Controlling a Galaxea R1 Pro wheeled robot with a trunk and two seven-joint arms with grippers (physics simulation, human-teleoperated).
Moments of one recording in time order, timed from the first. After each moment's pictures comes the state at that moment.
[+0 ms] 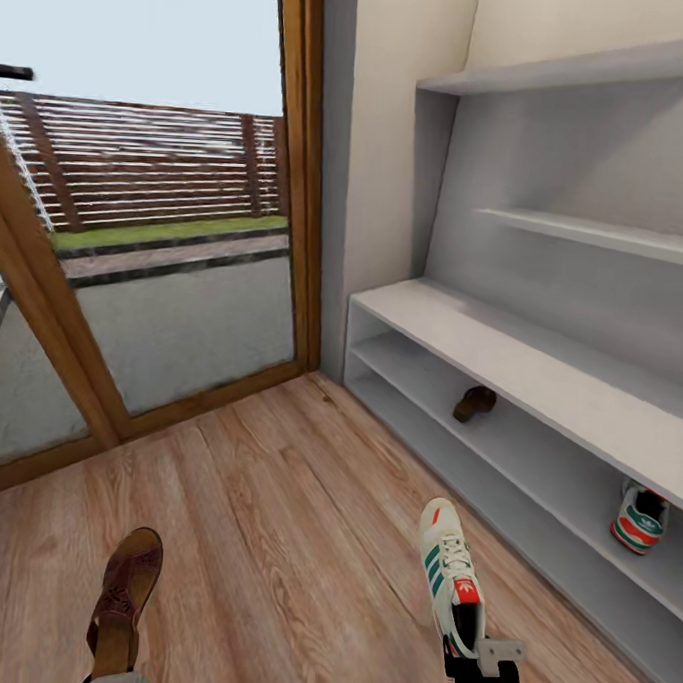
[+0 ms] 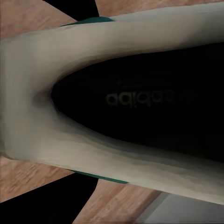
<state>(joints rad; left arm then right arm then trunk) -0.15 0.04 0.45 -0.47 -0.19 -0.52 -0.13 -0.45 -0.04 0.04 -0.03 0.07 -0.64 -0.13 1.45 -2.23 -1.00</state>
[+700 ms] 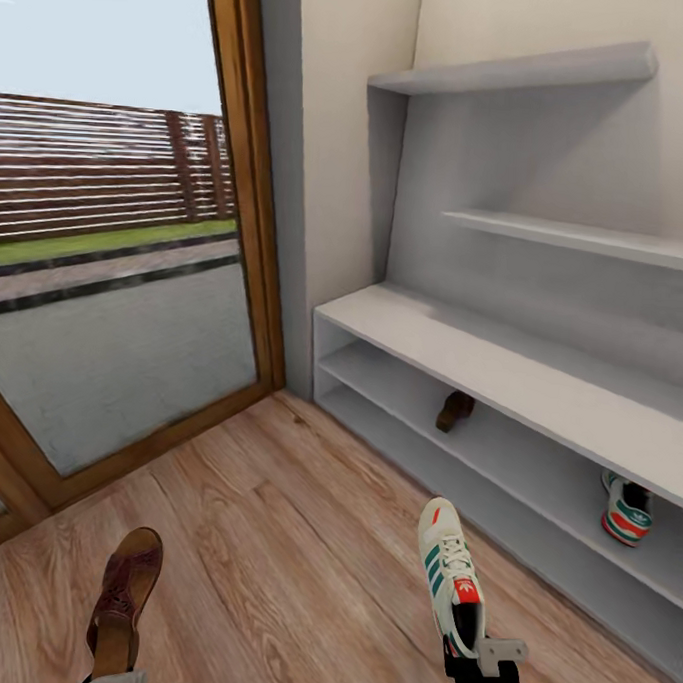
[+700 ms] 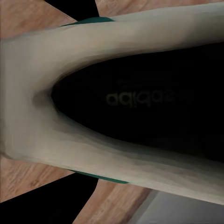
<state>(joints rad) -0.15 0.04 0.45 -0.47 -0.19 -0.52 -0.13 -0.45 -0.04 0.04 -0.03 0.07 -0.64 -0.13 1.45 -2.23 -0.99</state>
